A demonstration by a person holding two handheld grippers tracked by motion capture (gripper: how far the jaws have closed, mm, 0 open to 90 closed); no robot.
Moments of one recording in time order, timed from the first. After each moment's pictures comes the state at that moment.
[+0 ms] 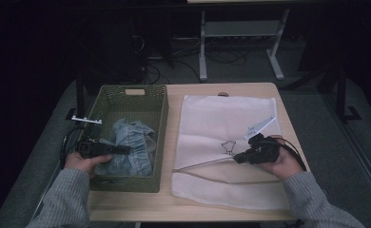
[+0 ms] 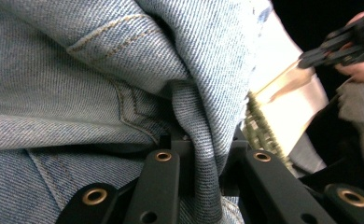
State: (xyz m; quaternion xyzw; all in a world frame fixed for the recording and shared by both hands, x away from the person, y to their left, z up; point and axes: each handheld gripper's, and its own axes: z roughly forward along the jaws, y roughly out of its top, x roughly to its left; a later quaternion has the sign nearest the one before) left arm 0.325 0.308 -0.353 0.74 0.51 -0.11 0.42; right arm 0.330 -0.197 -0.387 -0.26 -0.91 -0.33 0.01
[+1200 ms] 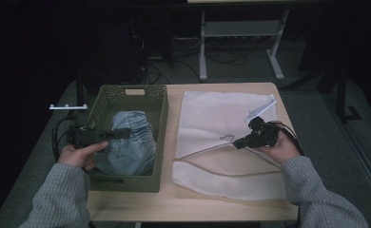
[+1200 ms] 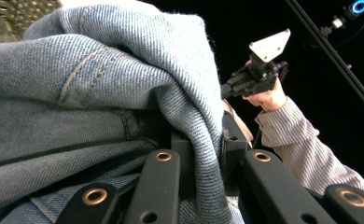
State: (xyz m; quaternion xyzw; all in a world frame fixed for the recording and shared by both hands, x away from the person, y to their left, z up) left arm 0.314 0.298 -0.295 0.70 0.45 -0.12 0.54; right arm 0.368 -0.201 -0.371 -0.29 -0.90 -0.34 0.02
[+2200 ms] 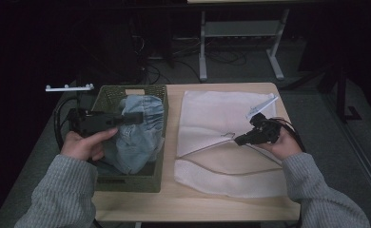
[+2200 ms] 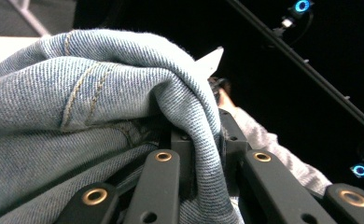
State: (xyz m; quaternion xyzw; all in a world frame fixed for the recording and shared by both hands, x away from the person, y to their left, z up) left arm 0.299 0.249 -0.223 0.71 0.37 -0.10 0.59; right arm 0.373 -0.205 -0.362 -0.29 -0.90 -0.34 0.01
